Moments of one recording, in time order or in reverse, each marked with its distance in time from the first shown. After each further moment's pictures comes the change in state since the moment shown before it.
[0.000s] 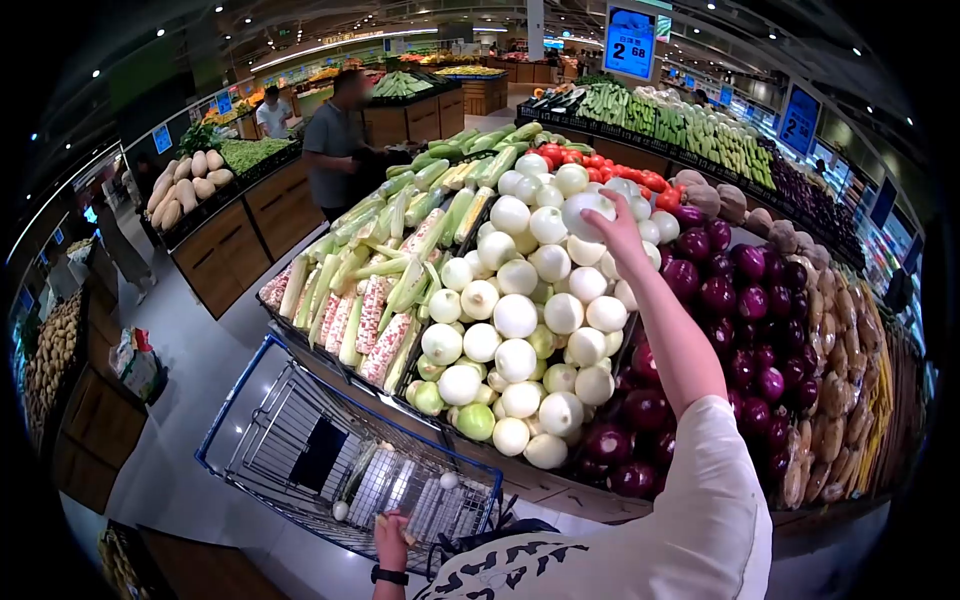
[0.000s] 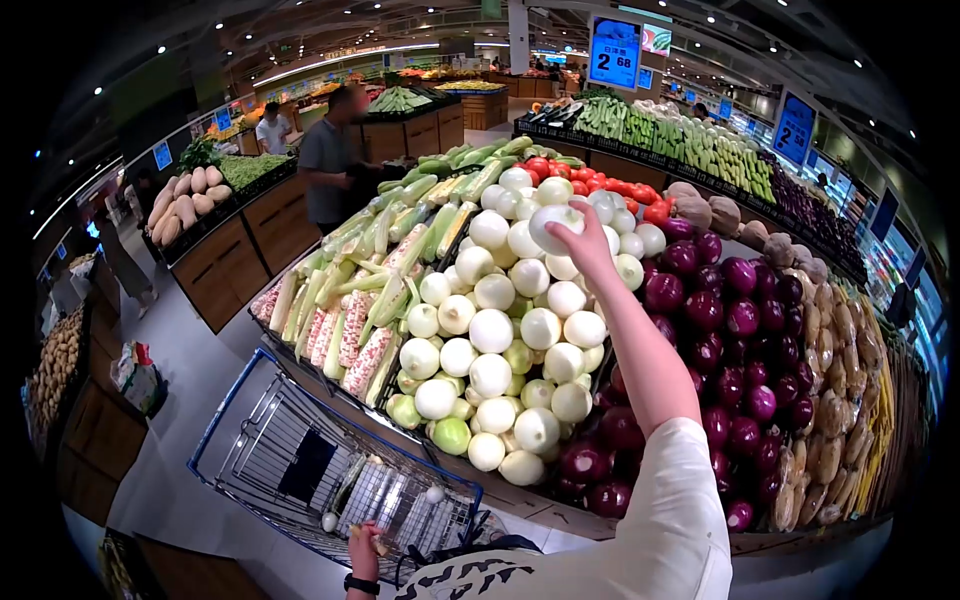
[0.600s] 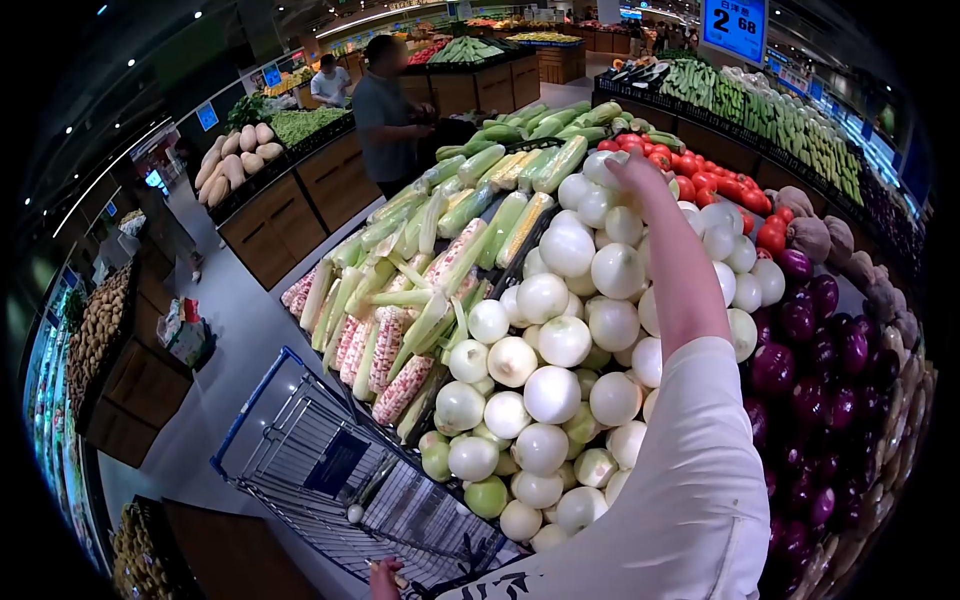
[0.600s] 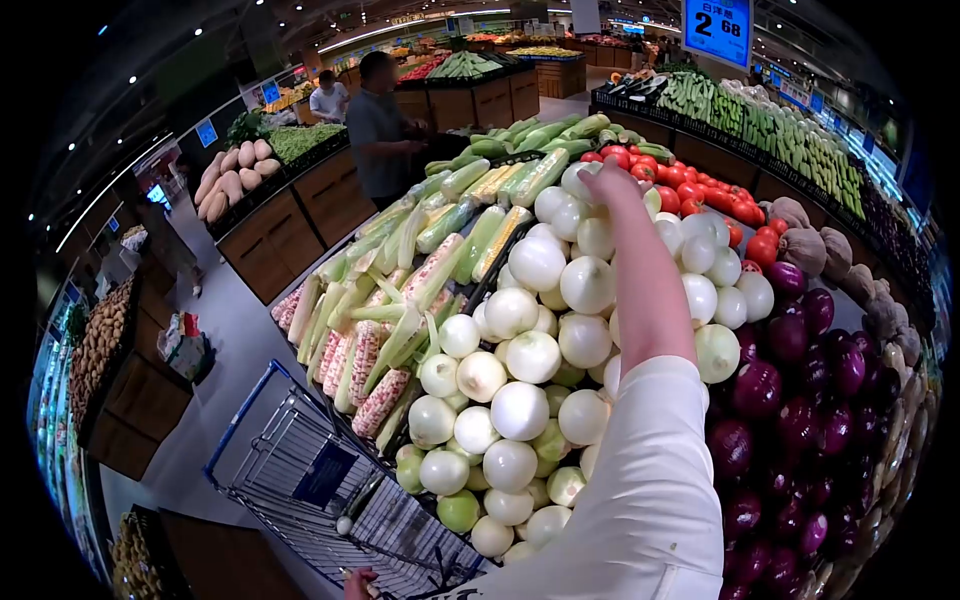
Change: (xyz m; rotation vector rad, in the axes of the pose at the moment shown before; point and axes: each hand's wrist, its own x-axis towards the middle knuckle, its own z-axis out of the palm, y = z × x) left_hand -0.002 0.029 0.054 0.228 0.307 -0.310; right_hand 0.319 0.159 0.103 -0.961 -0.158 0.254
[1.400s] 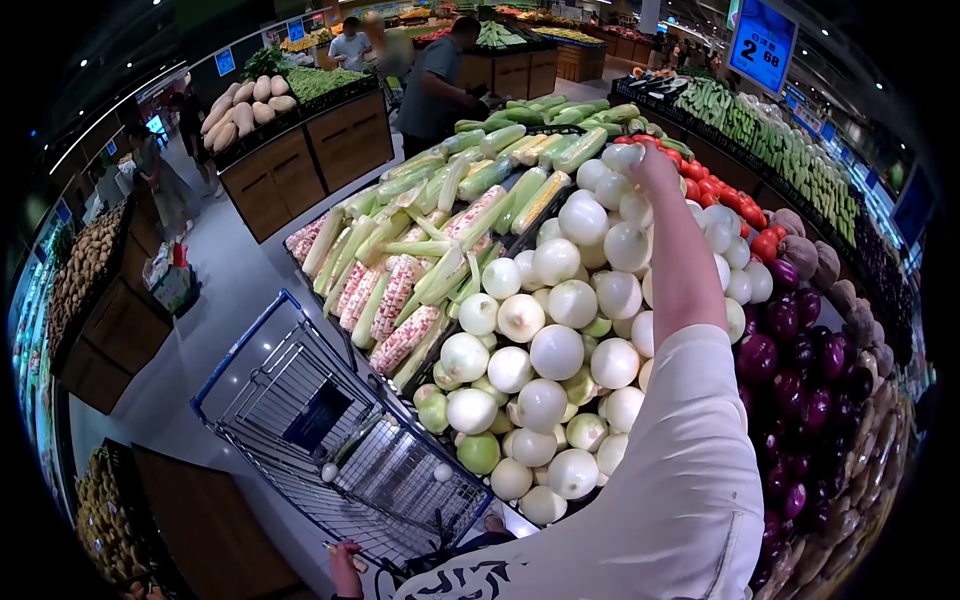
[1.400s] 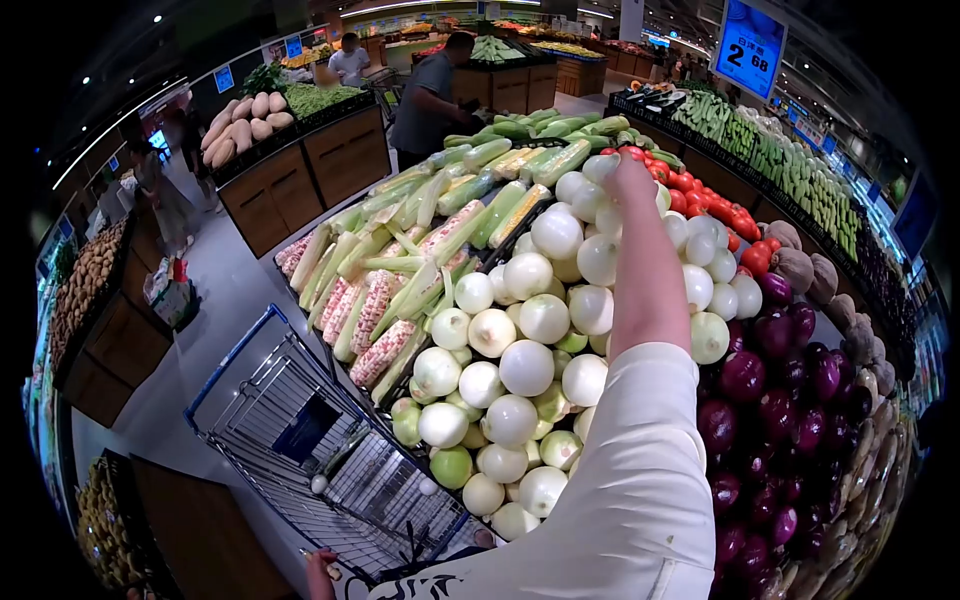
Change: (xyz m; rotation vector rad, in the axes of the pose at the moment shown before) left_hand -0.033 -0.036 -0.066 -0.045 0.119 -0.066; right_hand -0.033 -0.002 -0.006 -0.043 0.121 -0.227
